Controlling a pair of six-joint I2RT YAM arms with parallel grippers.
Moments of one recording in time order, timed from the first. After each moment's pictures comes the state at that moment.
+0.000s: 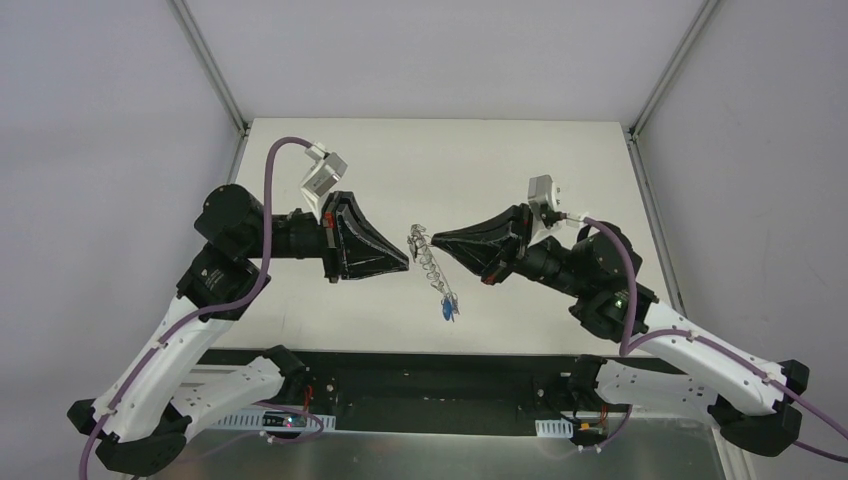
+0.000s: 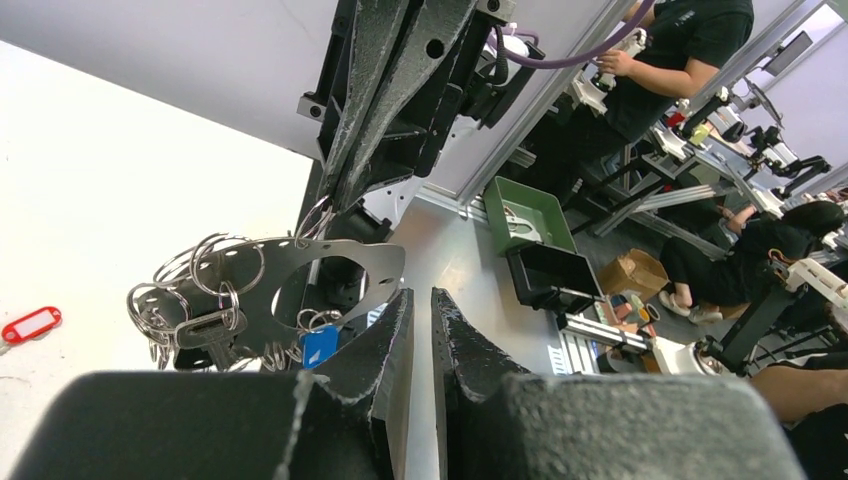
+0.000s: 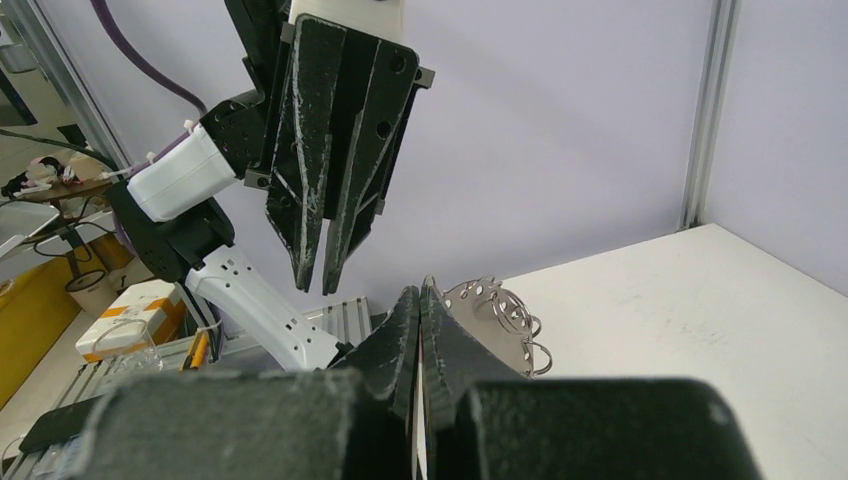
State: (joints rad) left arm -0.66 0.85 1.21 -0.18 0.88 -0.64; right arm 1.06 0.86 0.98 0.24 -0.26 0.26
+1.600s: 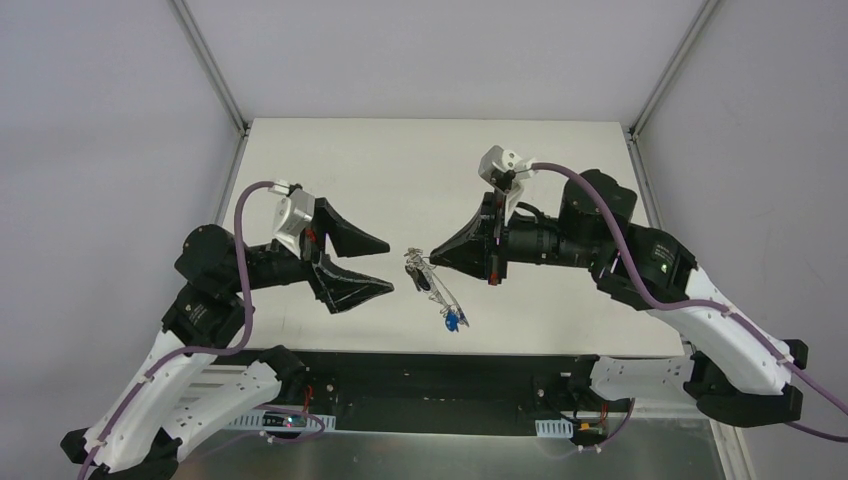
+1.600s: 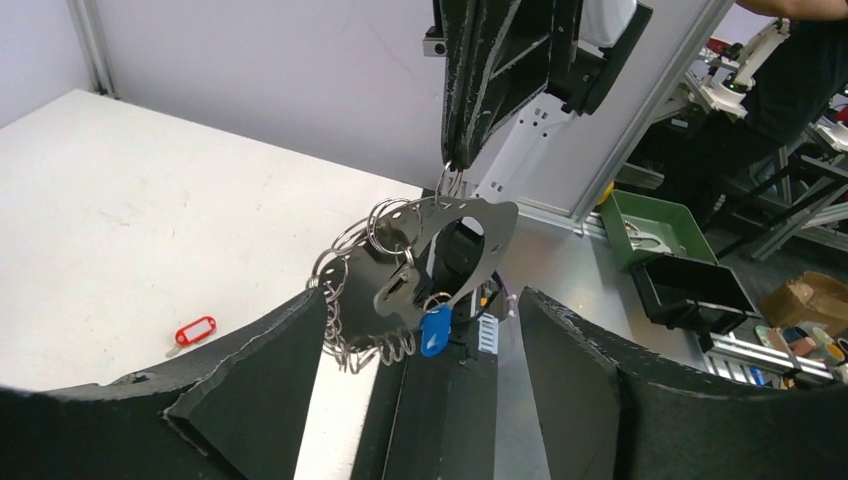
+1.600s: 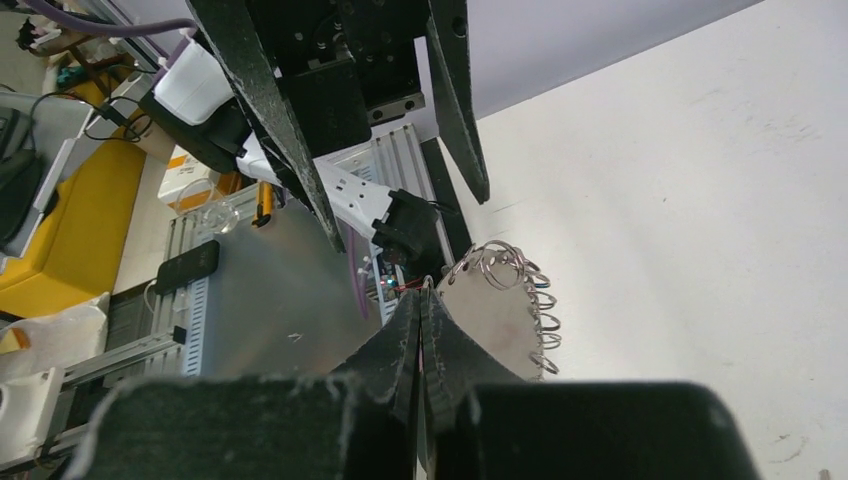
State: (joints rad) left arm -0.66 0.66 1.06 -0.20 0.71 -0.40; right arm 1.11 1.09 1.59 -0.64 -0.31 0.27
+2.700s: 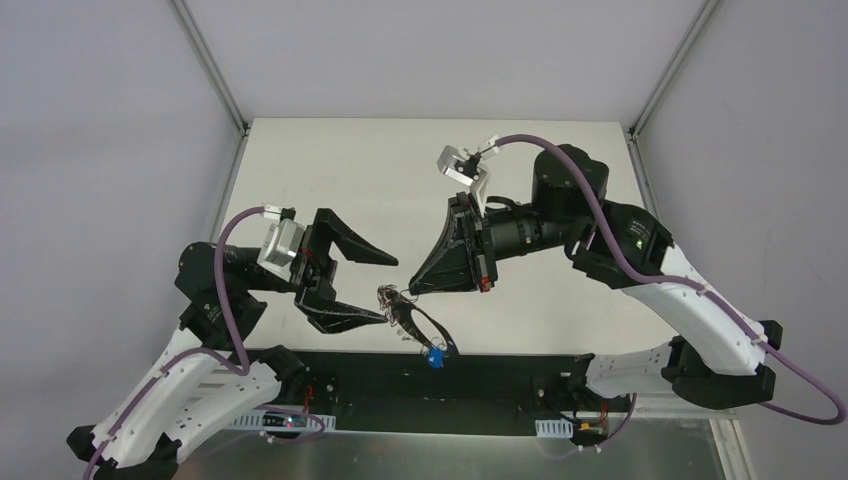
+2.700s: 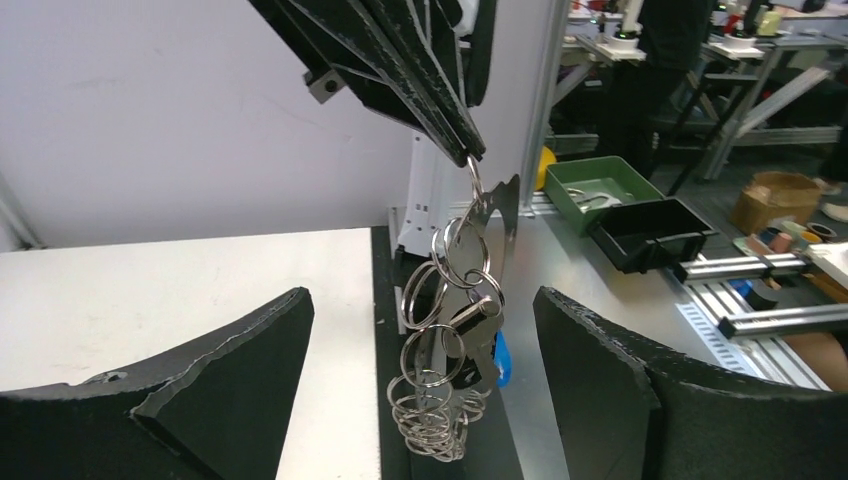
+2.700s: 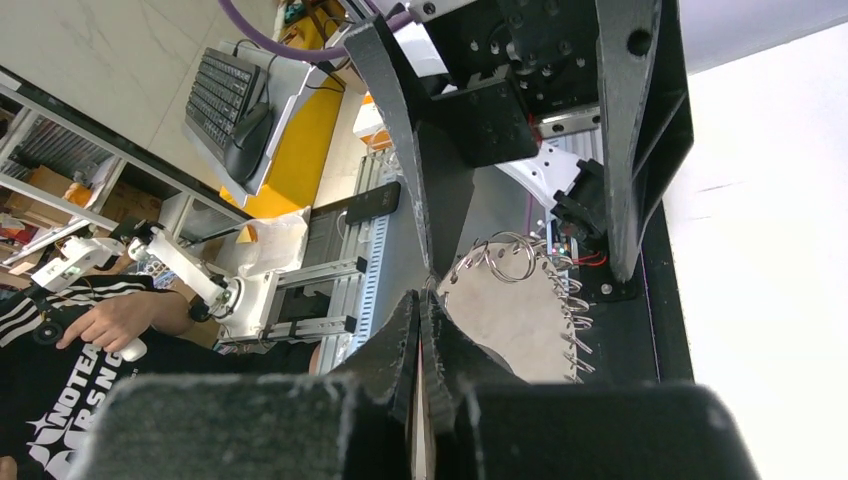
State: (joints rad) left arm -0.66 0.63 0.92 0.19 0.95 -0.43; right arm 1.11 1.26 1.79 -0.69 -0.69 0.47
